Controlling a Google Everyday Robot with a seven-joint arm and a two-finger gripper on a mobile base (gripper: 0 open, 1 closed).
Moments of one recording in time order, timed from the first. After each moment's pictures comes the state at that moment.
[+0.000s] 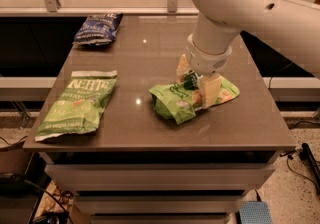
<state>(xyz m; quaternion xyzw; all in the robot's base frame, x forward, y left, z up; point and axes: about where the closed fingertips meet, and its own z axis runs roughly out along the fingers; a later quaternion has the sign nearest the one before) 0.543 -0.101 0.835 -0.85 0.52 -0.04 0.09</state>
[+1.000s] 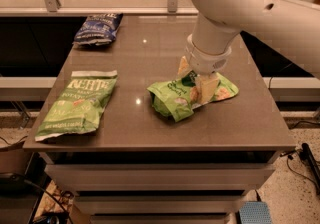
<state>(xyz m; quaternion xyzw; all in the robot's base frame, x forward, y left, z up) 0.543 -0.100 0.835 -0.85 0.52 -0.04 0.09</state>
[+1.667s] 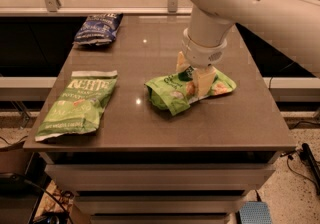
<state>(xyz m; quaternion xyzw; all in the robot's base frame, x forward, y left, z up) 0.555 -0.100 0.841 -0.85 0.52 -0.04 0.08</state>
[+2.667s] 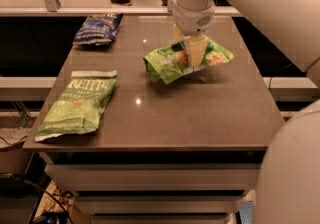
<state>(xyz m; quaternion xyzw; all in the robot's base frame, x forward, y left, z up) 0.621 -0.092 0.881 -0.84 0.54 -0.06 0.04</state>
